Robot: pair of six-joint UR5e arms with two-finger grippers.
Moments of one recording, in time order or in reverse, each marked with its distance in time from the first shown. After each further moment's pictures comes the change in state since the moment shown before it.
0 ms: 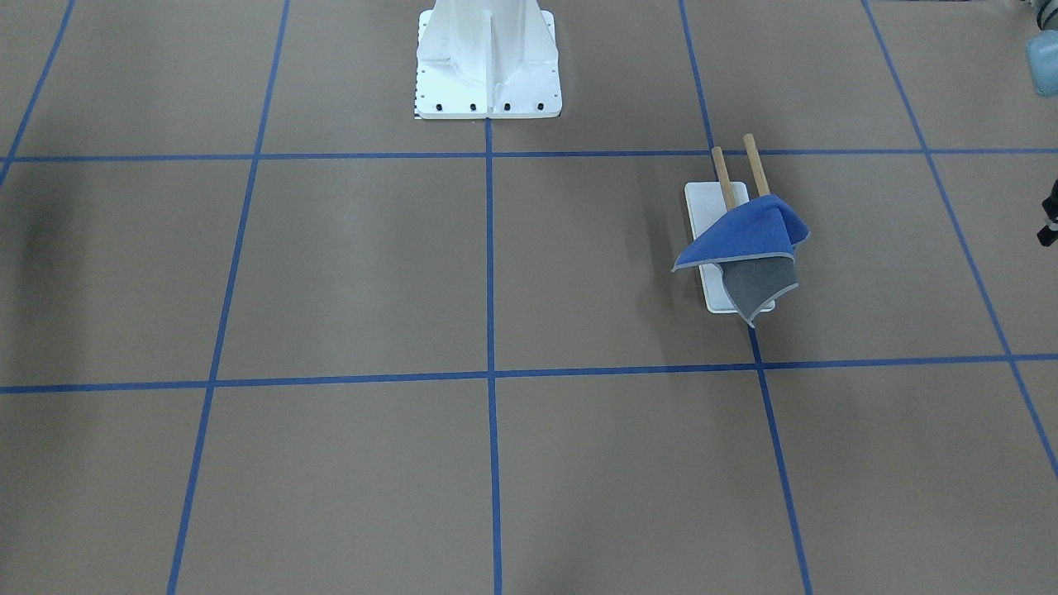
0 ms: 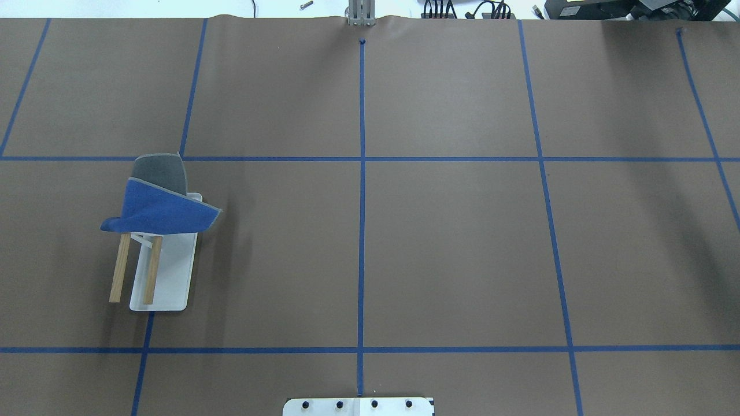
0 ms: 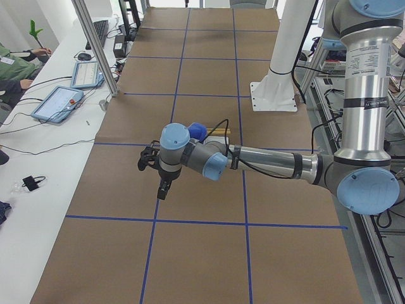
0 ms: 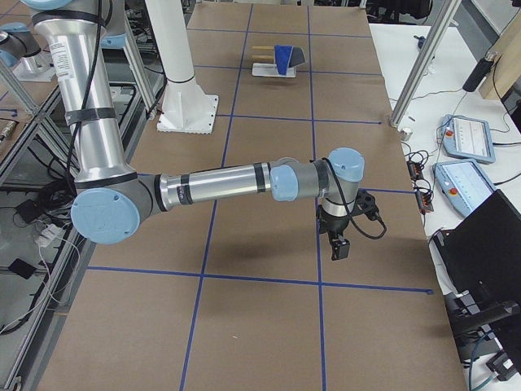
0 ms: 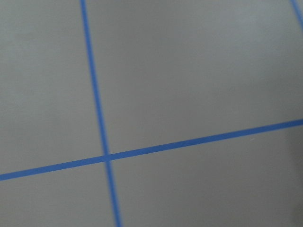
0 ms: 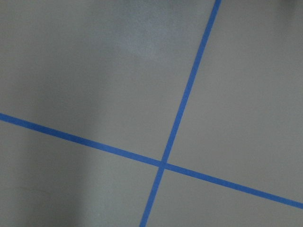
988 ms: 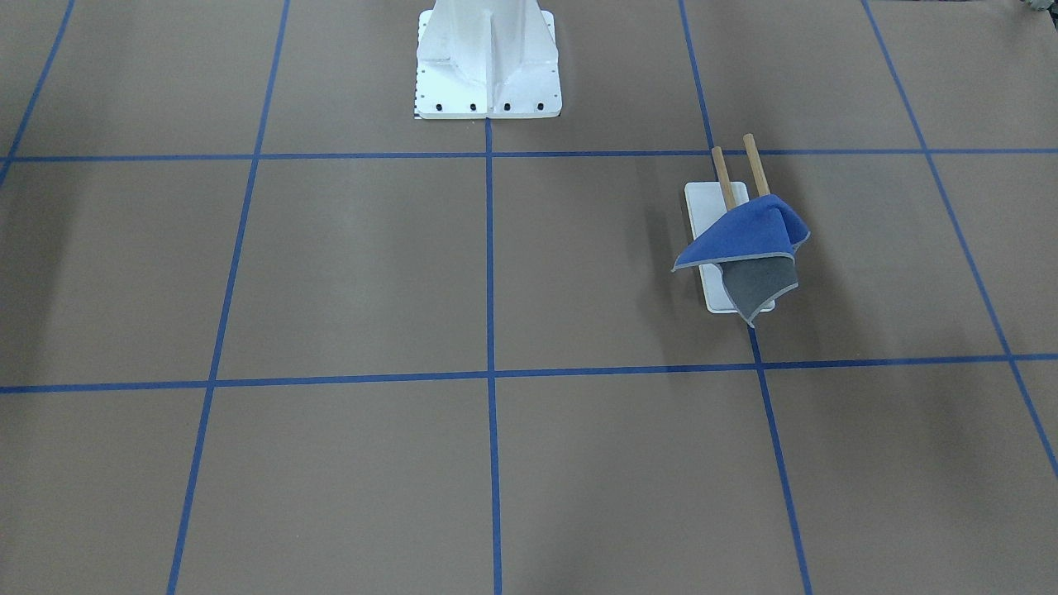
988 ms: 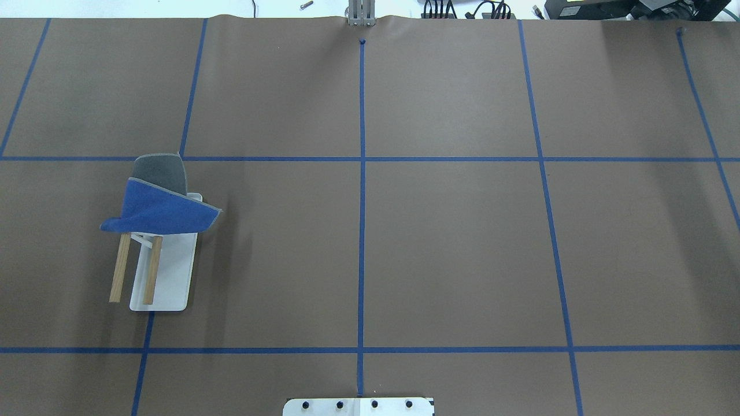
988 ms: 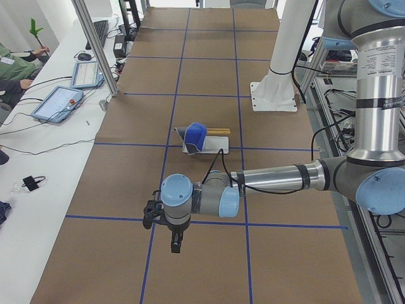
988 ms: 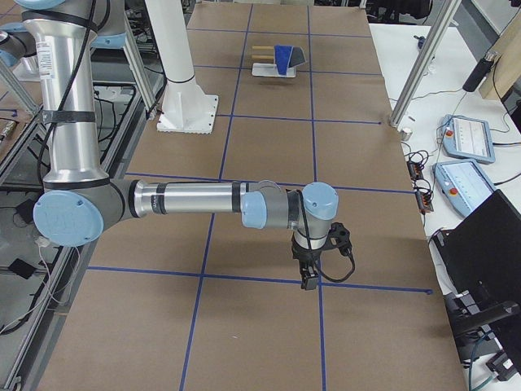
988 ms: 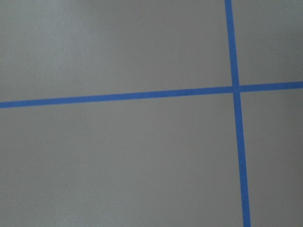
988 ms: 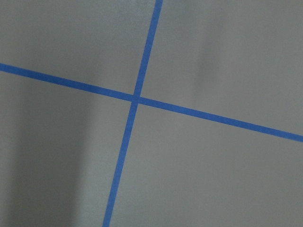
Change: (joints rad) left arm -0.143 0.044 0.146 0.096 -0.019 0.095; right arm 0.034 -0.117 0.008 0.009 0.030 -0.006
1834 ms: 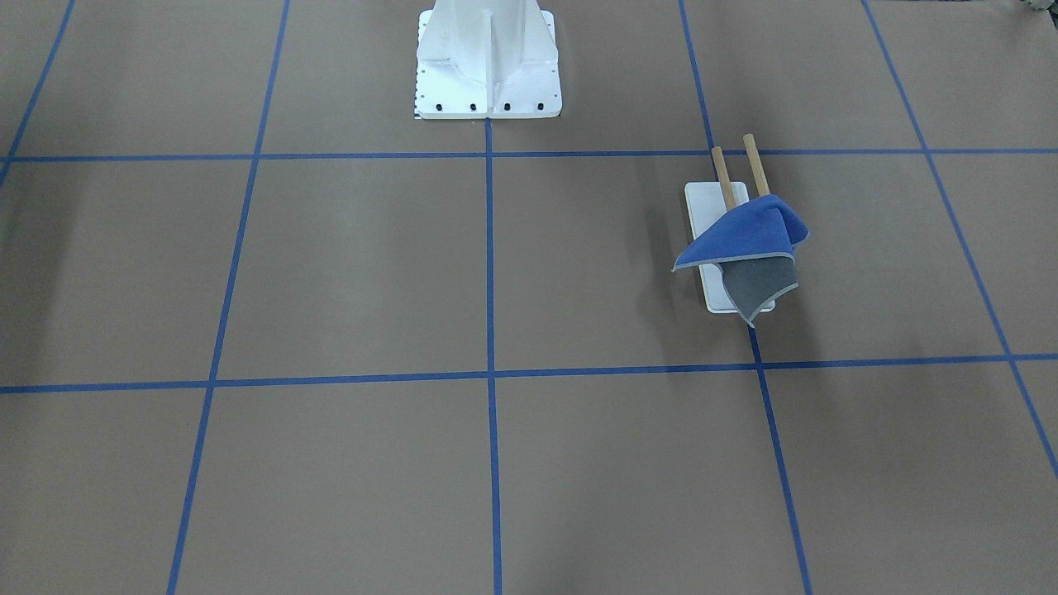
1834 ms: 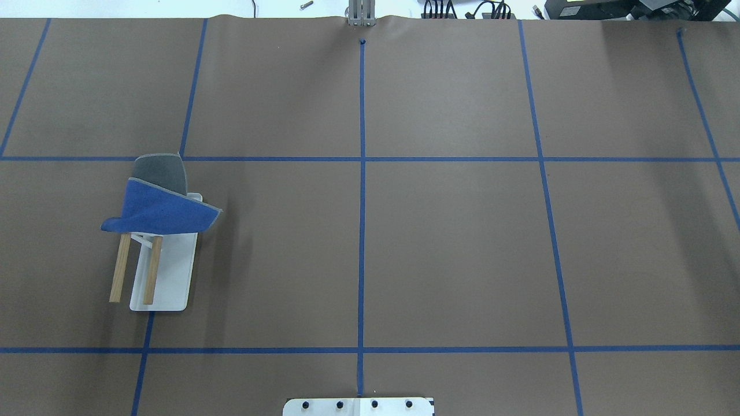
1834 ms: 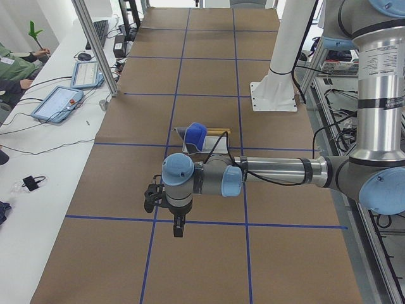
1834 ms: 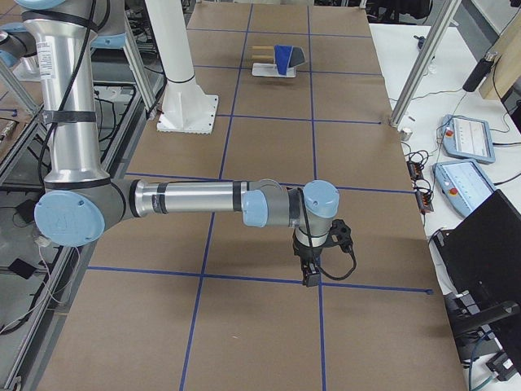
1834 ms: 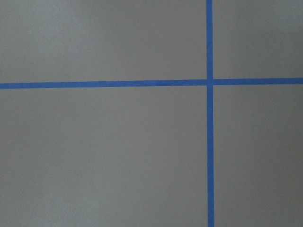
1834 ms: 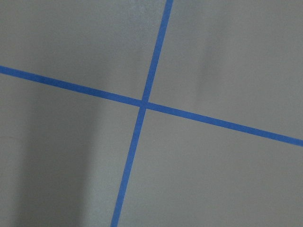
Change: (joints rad) left arm 0.004 0.012 -0.168 0.157 -0.006 0.001; right arm -0.001 0.006 0.002 0.002 0.016 0.000
